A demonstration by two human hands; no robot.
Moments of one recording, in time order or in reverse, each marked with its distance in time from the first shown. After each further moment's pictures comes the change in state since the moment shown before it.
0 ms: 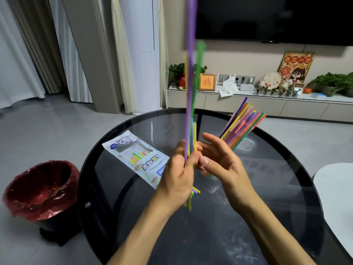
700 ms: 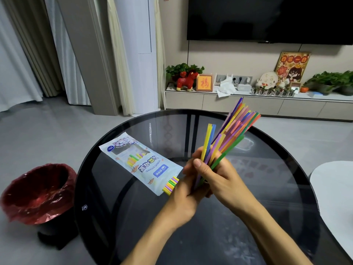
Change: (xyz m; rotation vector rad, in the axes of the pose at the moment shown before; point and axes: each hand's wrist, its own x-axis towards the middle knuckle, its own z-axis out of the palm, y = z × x) left_hand -0.023 -0.034 0.020 0.060 -0.262 -0.177; right_hand -0.008 -0.003 0.000 -0.277 -0.061 0.005
